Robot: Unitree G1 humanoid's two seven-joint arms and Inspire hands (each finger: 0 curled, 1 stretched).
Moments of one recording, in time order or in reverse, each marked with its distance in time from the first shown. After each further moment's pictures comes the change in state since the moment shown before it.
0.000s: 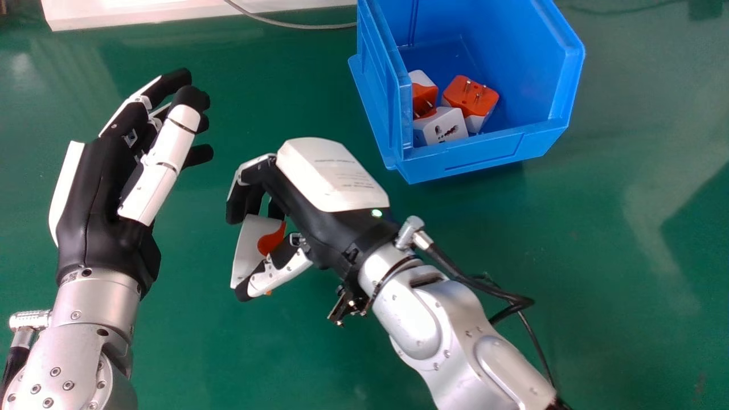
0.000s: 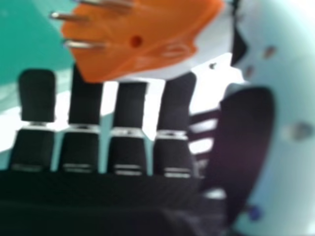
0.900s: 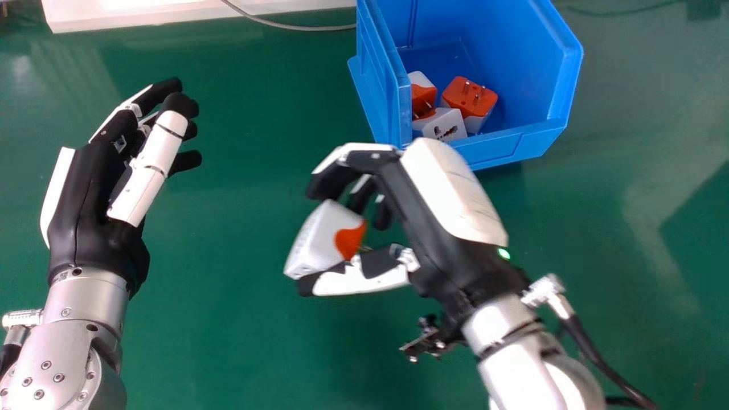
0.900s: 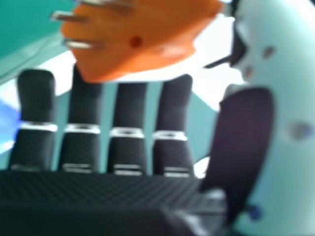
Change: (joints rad) left arm -0.026 0.004 0.057 0.098 -0.002 -0.056 -0.036; right arm 0.458 -0.102 -0.156 -0.580 0.015 0.033 0.018
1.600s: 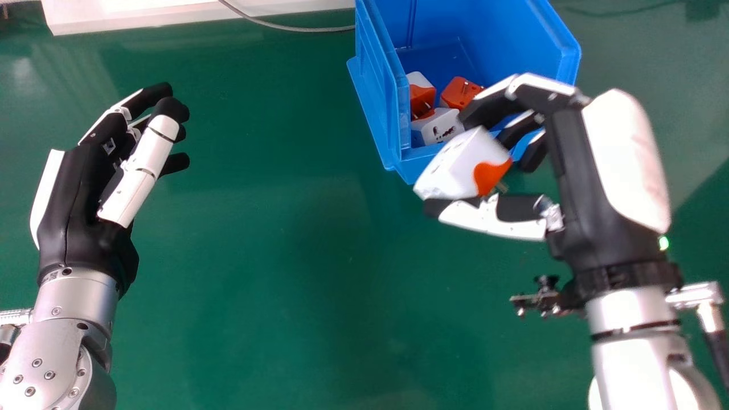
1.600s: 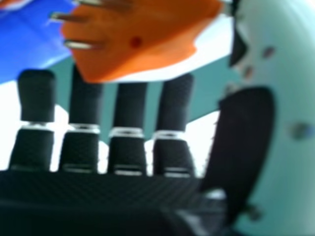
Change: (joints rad) left arm -0.008 0.026 0.013 0.032 0.001 -0.011 -0.002; right arm 0.013 -0.014 -0.267 -0.124 -0.025 -0.008 -0.097
